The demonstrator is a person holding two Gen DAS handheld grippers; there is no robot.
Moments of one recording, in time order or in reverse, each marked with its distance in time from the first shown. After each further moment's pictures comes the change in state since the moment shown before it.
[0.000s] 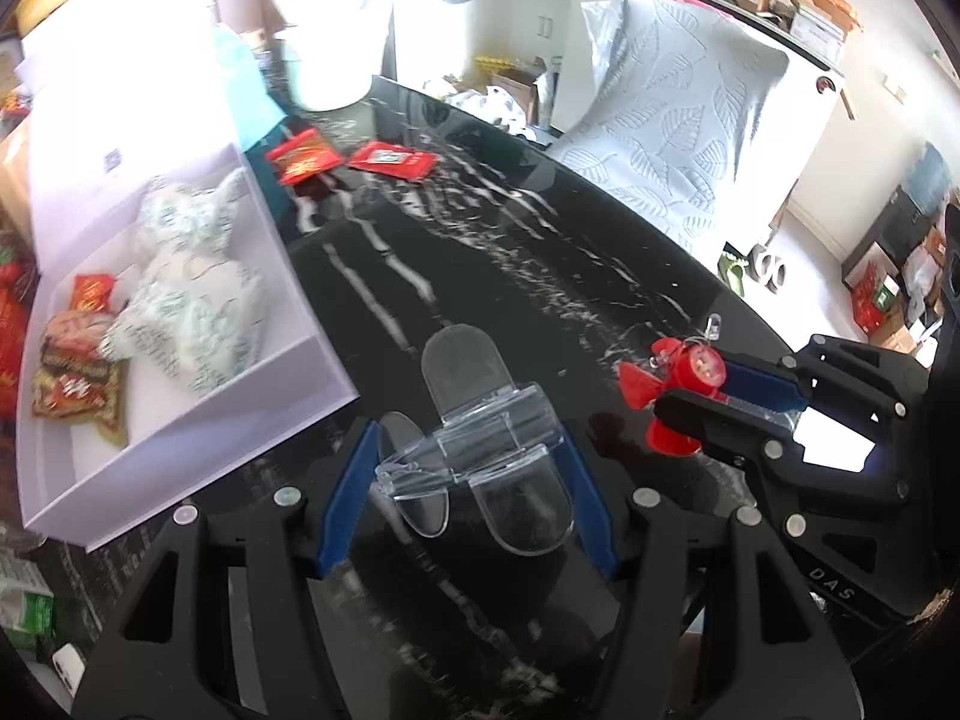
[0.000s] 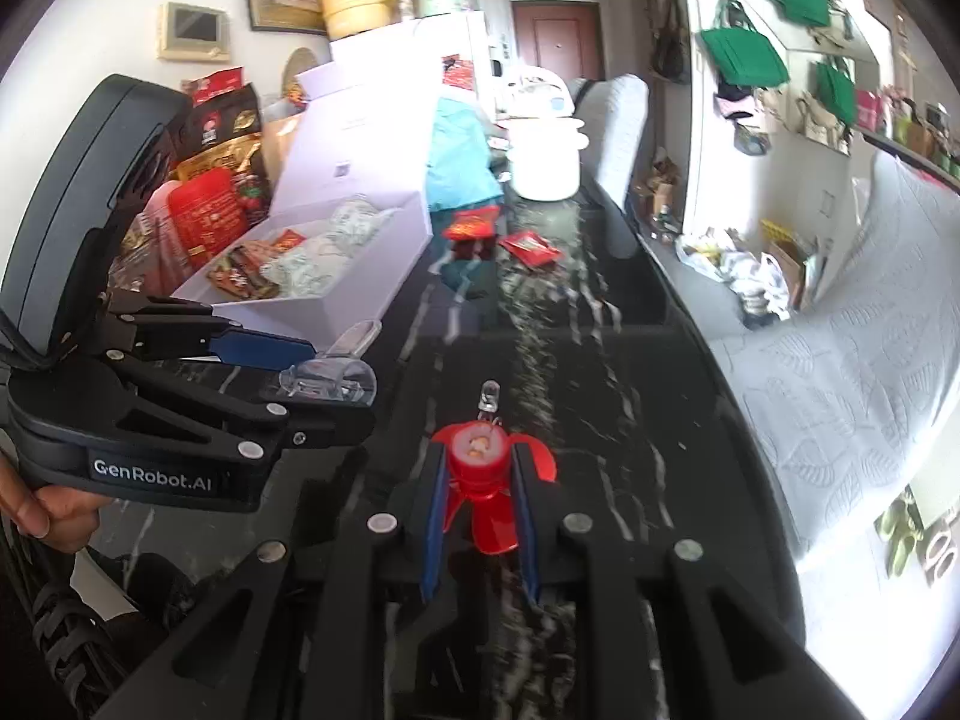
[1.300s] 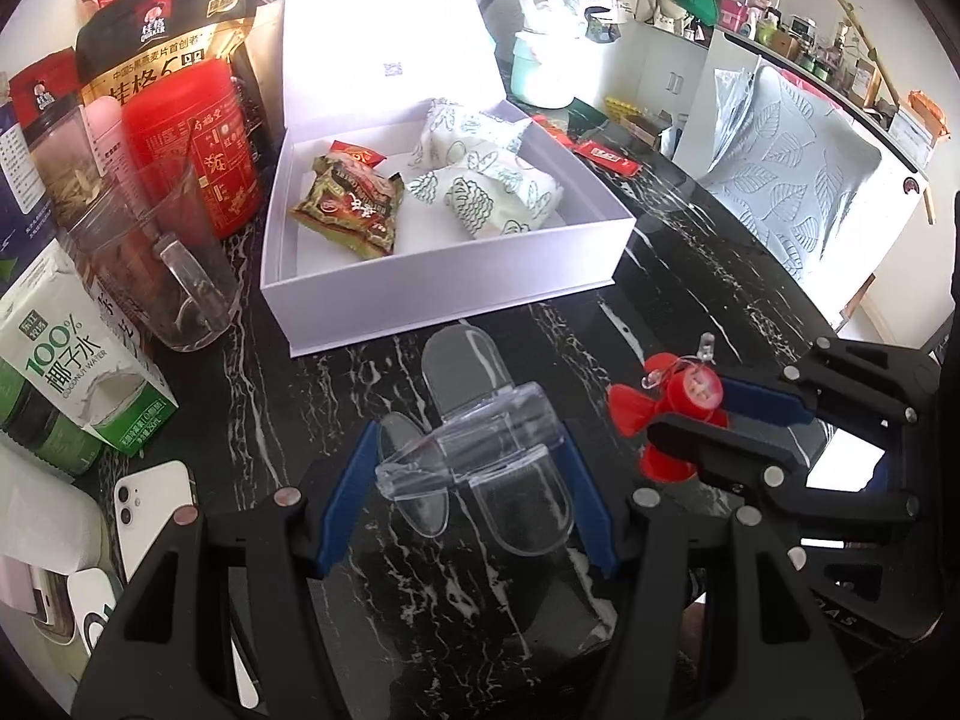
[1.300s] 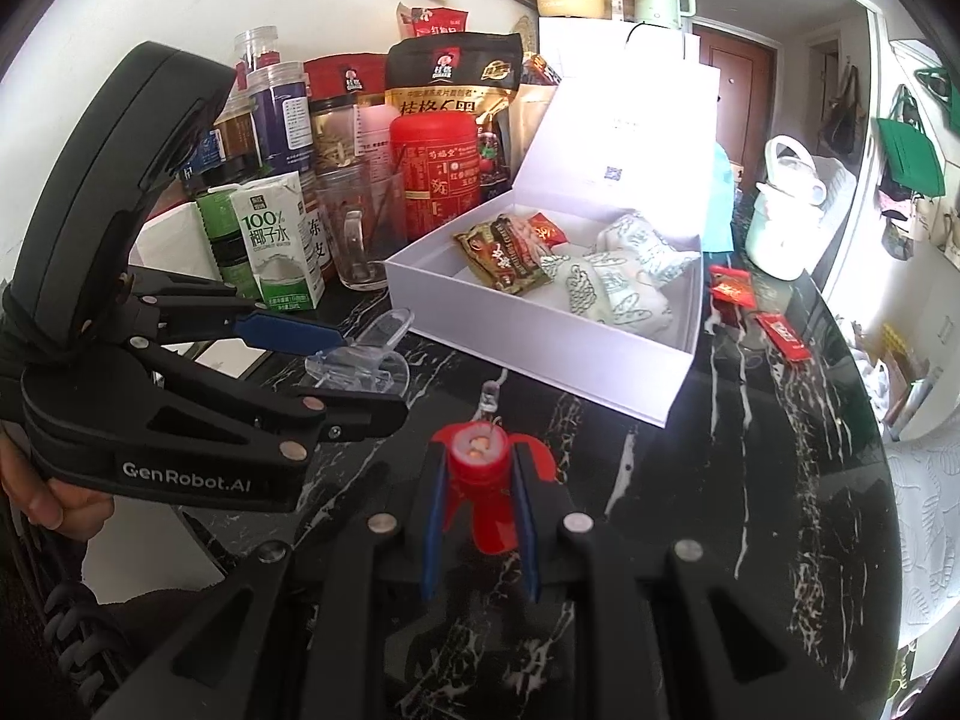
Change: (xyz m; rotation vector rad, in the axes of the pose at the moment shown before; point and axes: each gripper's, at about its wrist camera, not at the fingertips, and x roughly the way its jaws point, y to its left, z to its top) left arm -0.085 0.103 -0.102 -0.254 -0.069 0.165; right arm 0.012 0.166 0.015 -0.305 0.035 0.228
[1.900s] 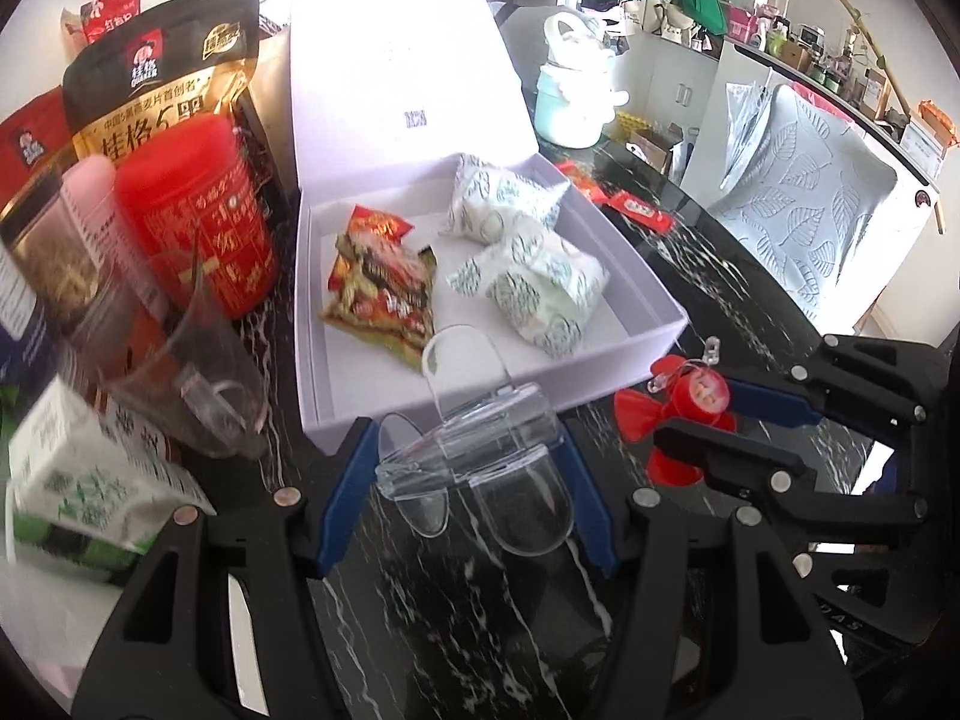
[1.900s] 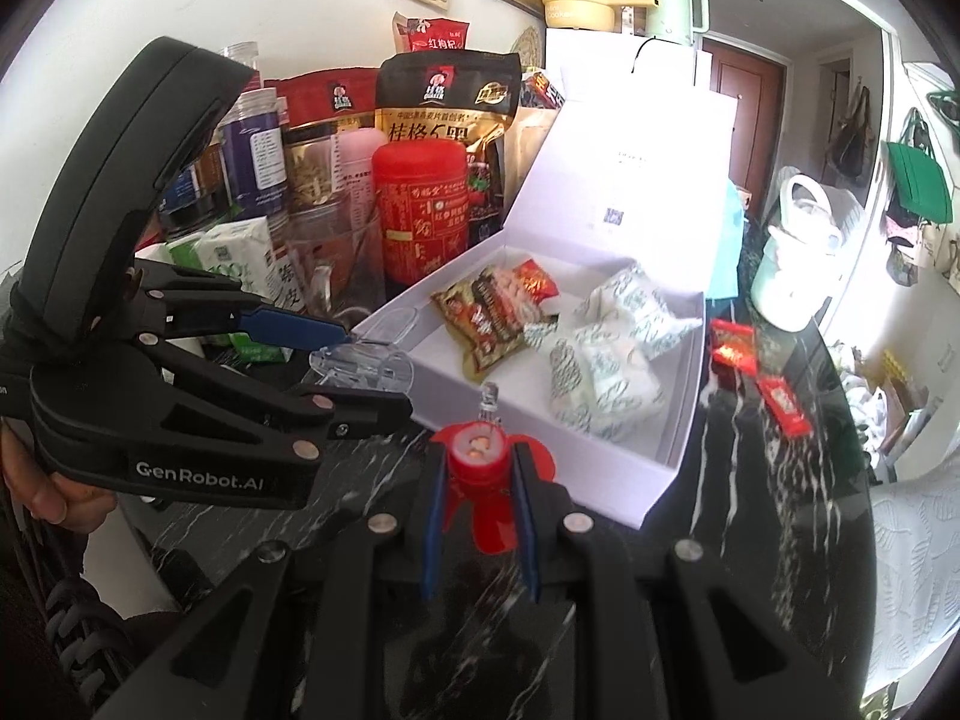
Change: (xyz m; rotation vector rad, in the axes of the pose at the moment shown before) left arm 0.012 0.023 0.065 0.016 -0.029 0.024; right arm 0.023 -0.022 0.055 -0.036 -0.015 -0.009
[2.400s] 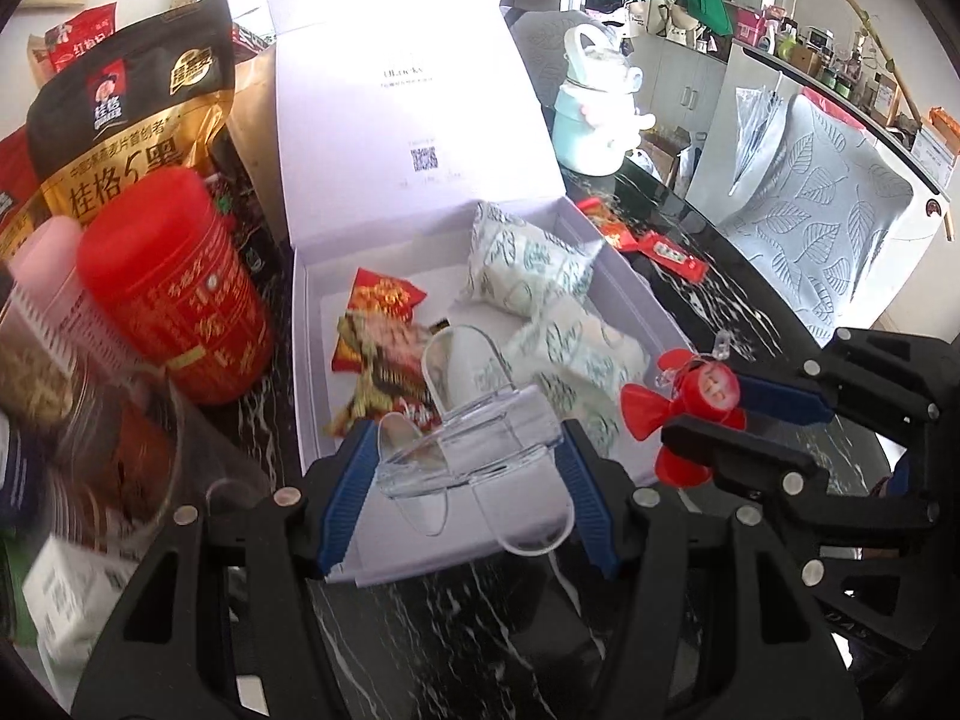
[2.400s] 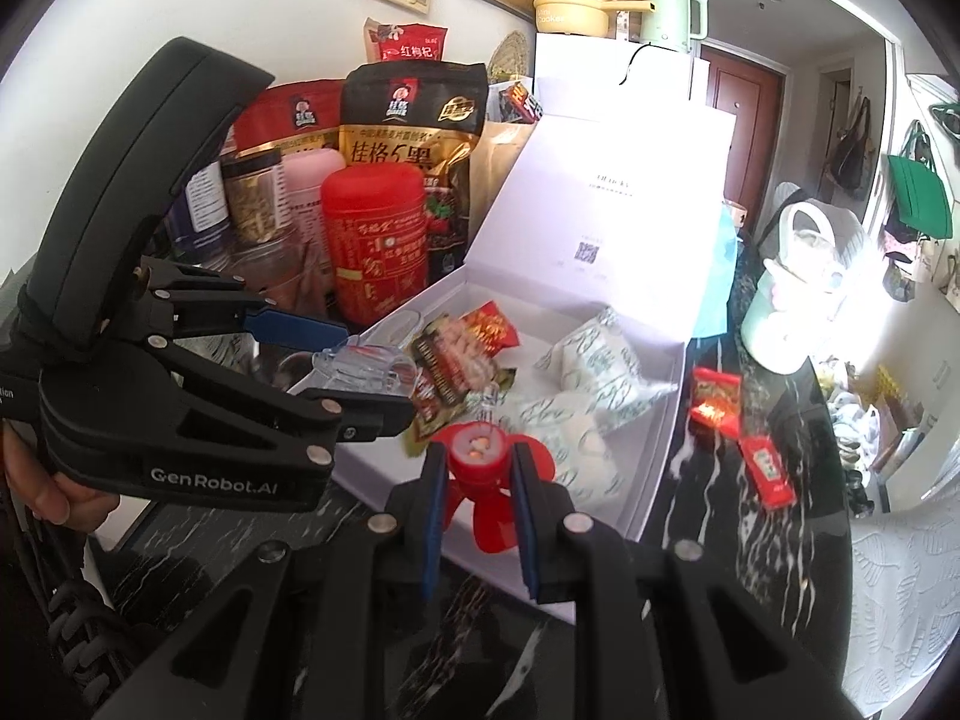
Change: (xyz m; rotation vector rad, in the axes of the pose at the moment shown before) left arm 0.033 0.012 0.056 0.014 0.000 0.012; right arm 0.029 -0.037 0.042 -0.013 -0.010 -0.020
